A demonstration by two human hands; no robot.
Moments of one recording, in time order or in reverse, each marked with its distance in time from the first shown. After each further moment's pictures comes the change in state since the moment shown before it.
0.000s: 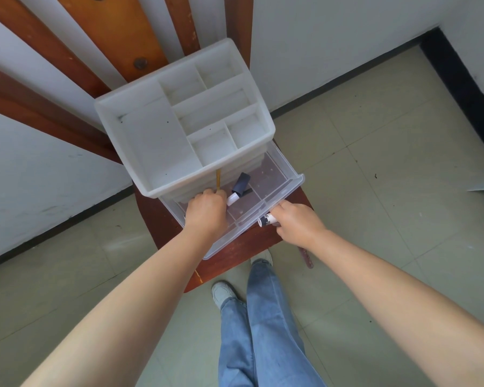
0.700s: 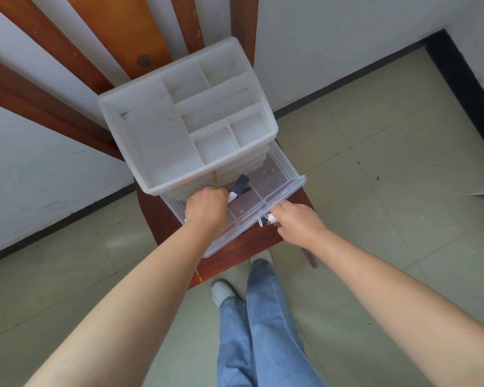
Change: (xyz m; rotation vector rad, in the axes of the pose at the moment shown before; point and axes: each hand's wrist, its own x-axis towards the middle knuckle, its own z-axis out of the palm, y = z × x) left_hand 0.005 0.001 -0.003 0.068 -0.016 -0.068; right_hand 0.001 0.000 0.002 -0.009 0.008 -0.007
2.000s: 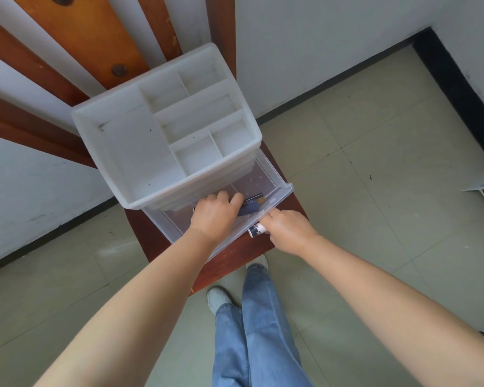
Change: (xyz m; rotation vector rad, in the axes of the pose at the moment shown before) left_hand 0.014 0.019 0.018 0.230 0.089 0.340; right_hand 0.002 0.008 0.004 -0.047 0.034 -0.089
